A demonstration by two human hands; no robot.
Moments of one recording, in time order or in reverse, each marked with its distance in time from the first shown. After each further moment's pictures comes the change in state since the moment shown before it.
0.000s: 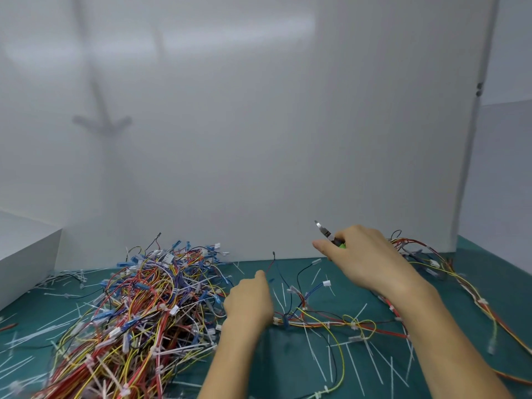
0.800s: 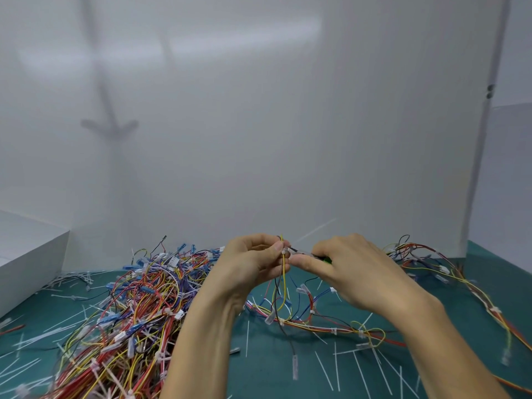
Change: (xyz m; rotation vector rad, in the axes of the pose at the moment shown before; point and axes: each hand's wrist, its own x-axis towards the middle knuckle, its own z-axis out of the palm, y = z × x) left_hand -0.027 -0.001 -0.075 -1.515 -0.112 0.192; right_hand -0.011 -0.025 -0.002 -0.087 -0.071 -0.355
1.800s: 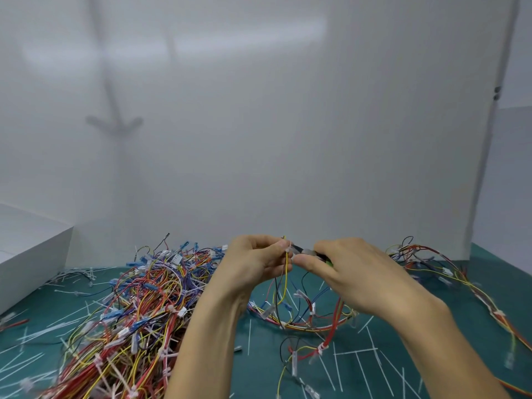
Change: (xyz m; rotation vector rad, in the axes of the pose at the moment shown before) left_hand 0.002 -0.002 0.001 0.035 0.047 0.017; right_hand -0.001 -0.002 0.003 -0.062 -0.030 0.035
